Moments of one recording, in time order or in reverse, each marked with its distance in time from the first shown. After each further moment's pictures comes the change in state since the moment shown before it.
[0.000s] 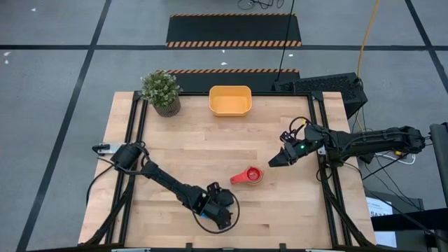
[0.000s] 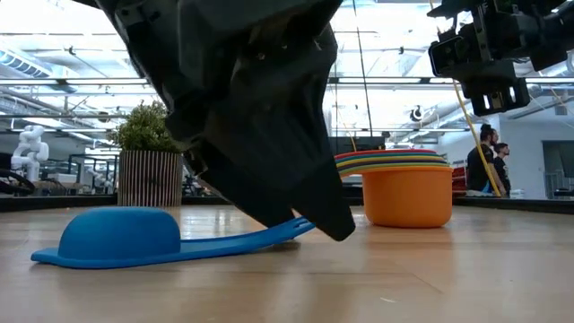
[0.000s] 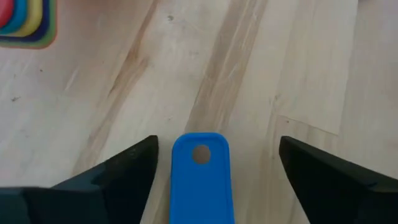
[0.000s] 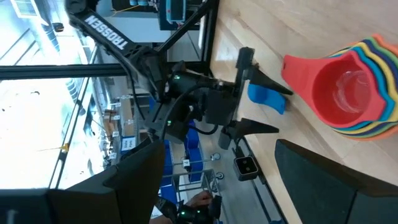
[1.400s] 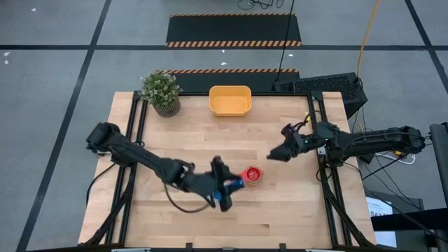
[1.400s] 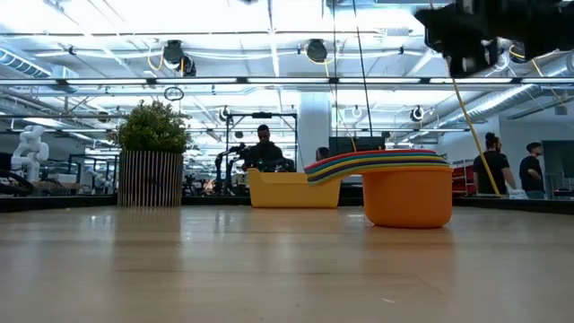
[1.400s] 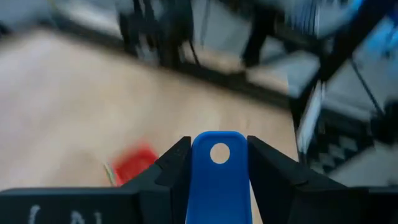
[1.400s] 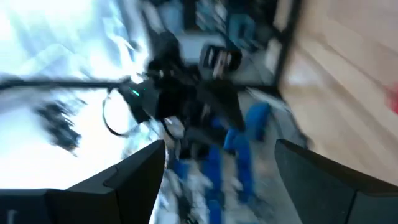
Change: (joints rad) left arm 0.098 -0.402 0.003 0.210 -0.187 0.297; right arm 0.000 -0.007 0.000 0.310 0.085 0.125
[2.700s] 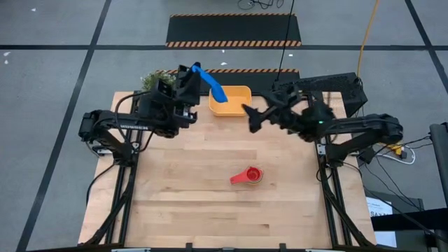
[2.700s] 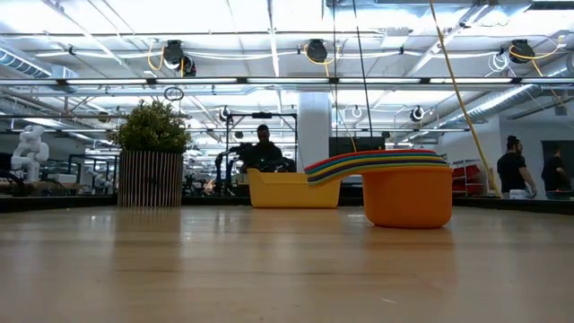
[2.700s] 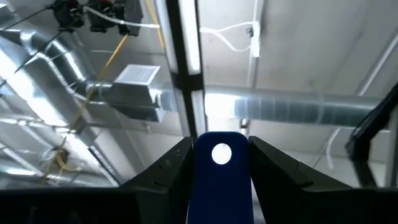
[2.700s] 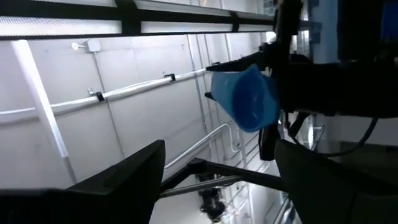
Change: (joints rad) left arm 0.442 -0.164 0.000 1.435 0.301 0.467; right arm 0.015 0.547 0.671 0.497 0.427 0.190
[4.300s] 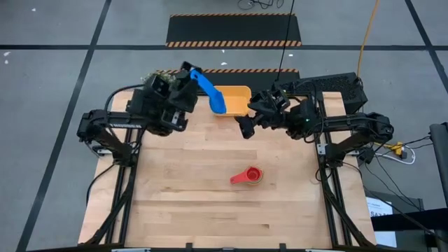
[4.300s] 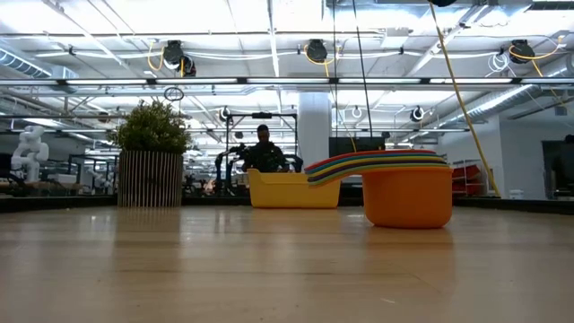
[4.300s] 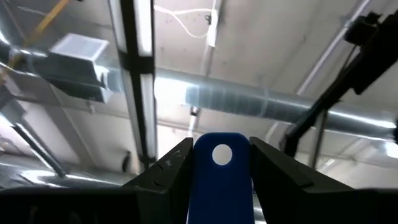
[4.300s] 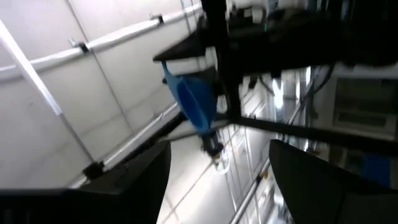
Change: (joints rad) left arm -0.040 -0.016 0.137 -0.205 0.177 -0.129; right arm -0.076 0.138 0.015 0.171 -0.330 0.116
